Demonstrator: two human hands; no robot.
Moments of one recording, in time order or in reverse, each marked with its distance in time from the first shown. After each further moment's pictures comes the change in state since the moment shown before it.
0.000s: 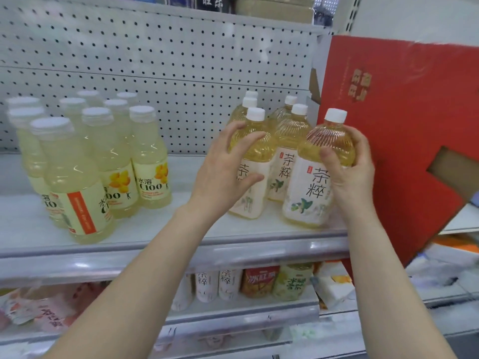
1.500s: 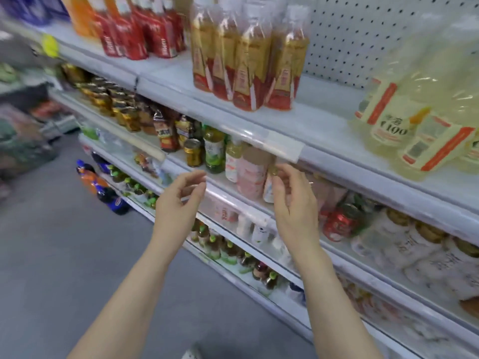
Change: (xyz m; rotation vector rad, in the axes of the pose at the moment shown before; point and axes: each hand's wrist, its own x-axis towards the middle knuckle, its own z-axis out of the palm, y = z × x) left_hand -0.431 -0.153 -0.350 -0.174 0.536 -1.093; right_hand -0.393 -0.174 0.361 0.111 -0.786 -0.123
